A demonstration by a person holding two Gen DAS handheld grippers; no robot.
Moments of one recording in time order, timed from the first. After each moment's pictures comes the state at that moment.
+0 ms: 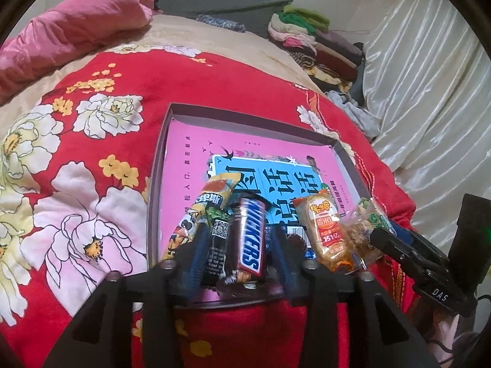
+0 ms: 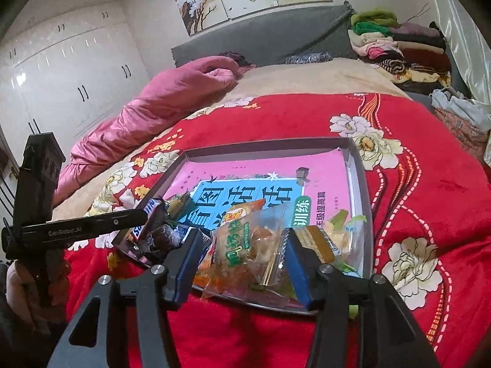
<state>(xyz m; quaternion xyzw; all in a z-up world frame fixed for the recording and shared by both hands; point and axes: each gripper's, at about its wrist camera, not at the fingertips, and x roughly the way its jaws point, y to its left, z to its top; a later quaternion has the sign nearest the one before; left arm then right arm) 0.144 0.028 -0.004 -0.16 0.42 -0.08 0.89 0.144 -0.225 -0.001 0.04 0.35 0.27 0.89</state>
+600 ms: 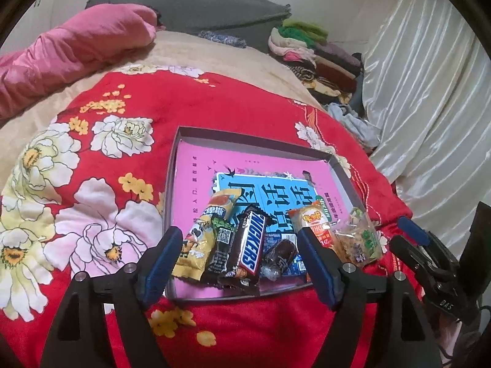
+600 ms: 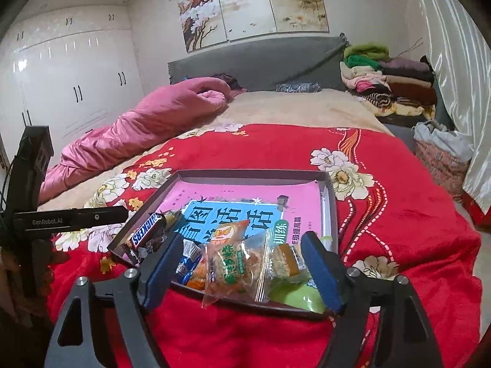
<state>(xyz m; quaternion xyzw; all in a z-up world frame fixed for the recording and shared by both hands) 0.125 0.032 0.021 -0.15 0.39 -0.07 0.90 0.114 -0.231 0.029 0.00 0.29 0.24 0.93</state>
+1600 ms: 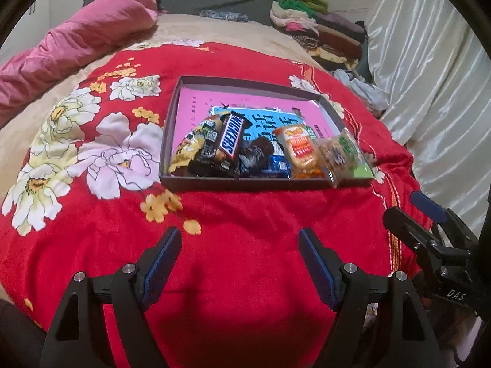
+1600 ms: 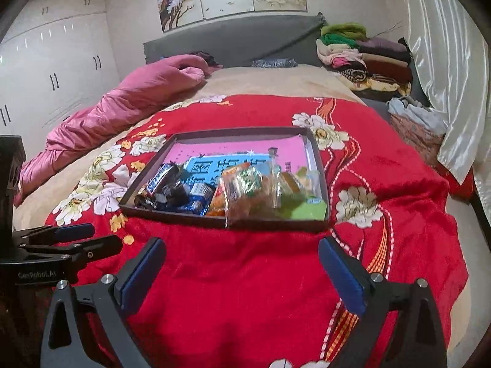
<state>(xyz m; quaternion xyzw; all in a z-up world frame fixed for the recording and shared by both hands) 0.036 -0.009 0.013 -0.10 0.45 -0.04 0.88 0.039 -0.223 0.026 -0.01 0.36 0.17 0.92</state>
